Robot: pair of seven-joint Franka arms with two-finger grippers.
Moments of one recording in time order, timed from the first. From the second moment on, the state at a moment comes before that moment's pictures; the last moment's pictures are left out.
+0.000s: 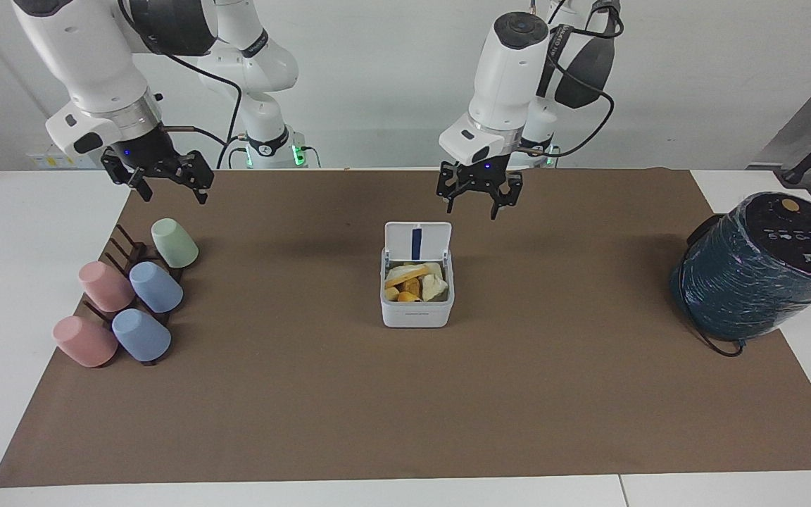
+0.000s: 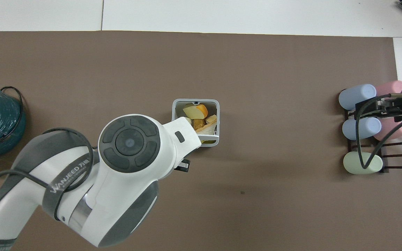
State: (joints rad) left arm -0.70 -0.03 0.01 -1.86 -0.02 1.78 -0.42; right arm 0.03 0.00 -0.03 -1.61 -0.02 1.58 0.08
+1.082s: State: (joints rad) left arm -0.69 0.09 0.03 -2.02 -0.10 2.56 -0.65; right arm 0.03 0.00 -0.03 -1.61 -0.02 1.58 0.08
